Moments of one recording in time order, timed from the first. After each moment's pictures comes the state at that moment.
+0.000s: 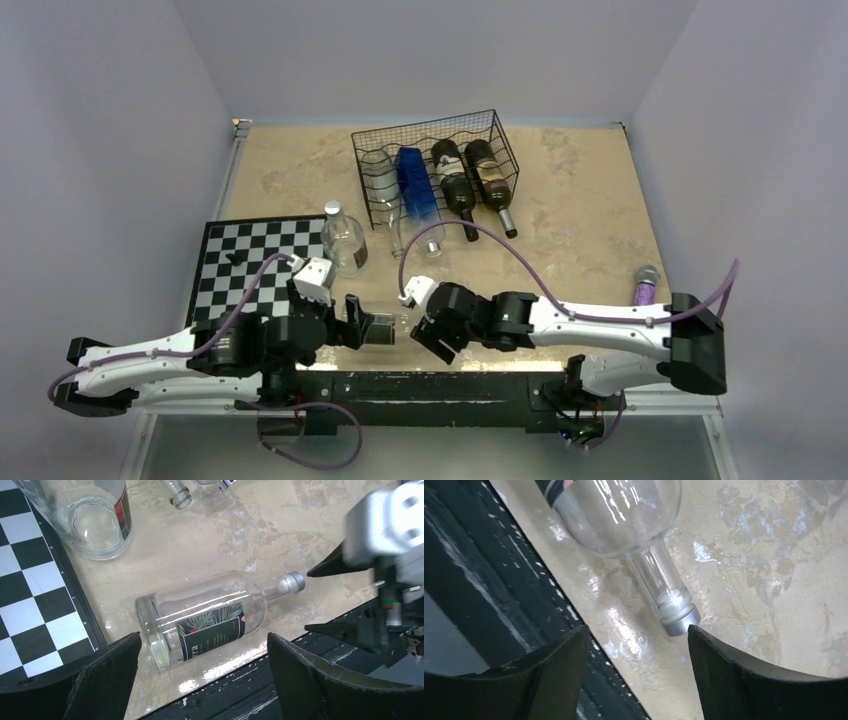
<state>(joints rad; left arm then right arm) -1.43 0.55 0.71 -0.90 -0.75 -0.86 1.28 1.22 0.84 -0.51 0.21 0.23</state>
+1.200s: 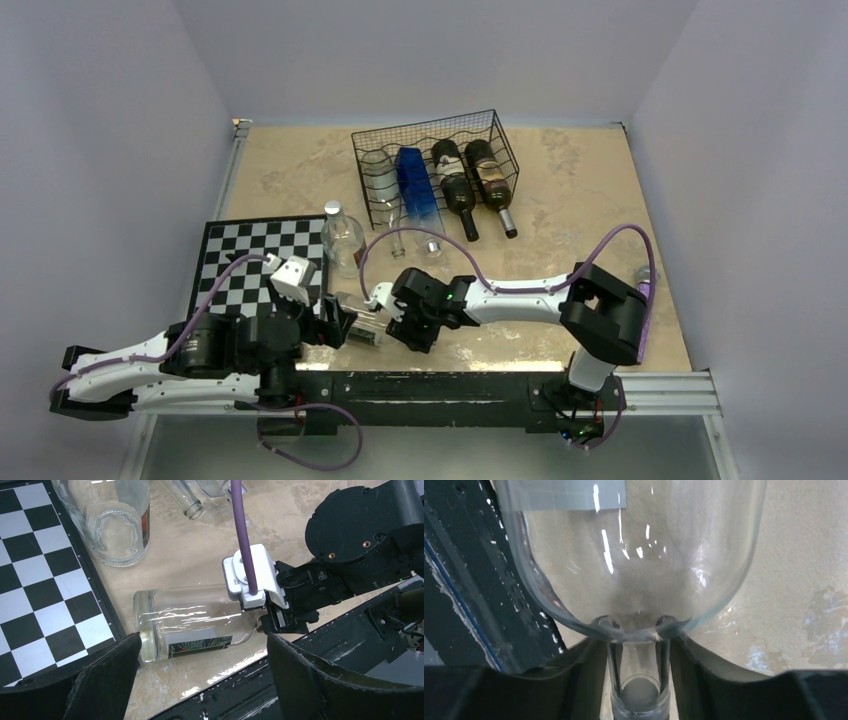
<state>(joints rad) -1.43 0.41 0.76 -1.01 -0.76 -0.80 1.16 1.70 0.99 -0.37 -0.15 -0.04</state>
